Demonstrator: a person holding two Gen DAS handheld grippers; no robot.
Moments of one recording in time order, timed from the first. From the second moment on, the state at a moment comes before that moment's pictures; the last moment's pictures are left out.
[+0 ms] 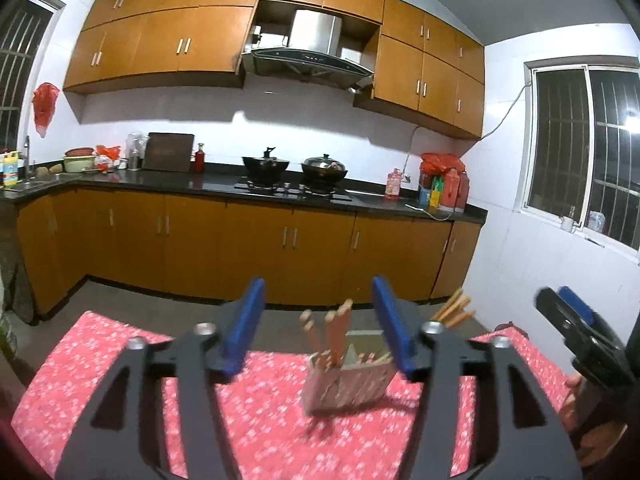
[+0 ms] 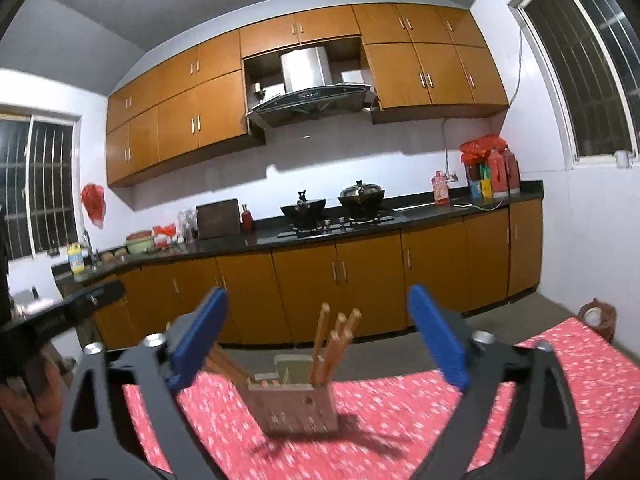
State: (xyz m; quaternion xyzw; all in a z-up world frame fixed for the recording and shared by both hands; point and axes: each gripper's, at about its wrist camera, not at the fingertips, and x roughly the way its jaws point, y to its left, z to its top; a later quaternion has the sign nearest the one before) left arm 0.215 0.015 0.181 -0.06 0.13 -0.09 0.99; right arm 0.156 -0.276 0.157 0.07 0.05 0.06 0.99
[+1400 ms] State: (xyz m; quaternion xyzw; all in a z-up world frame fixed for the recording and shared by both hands) left arm 0.002 0.009 0.006 0.01 0.19 -0.01 0.98; right arm -0.018 -0.233 -0.004 0.01 0.19 0.01 0.98
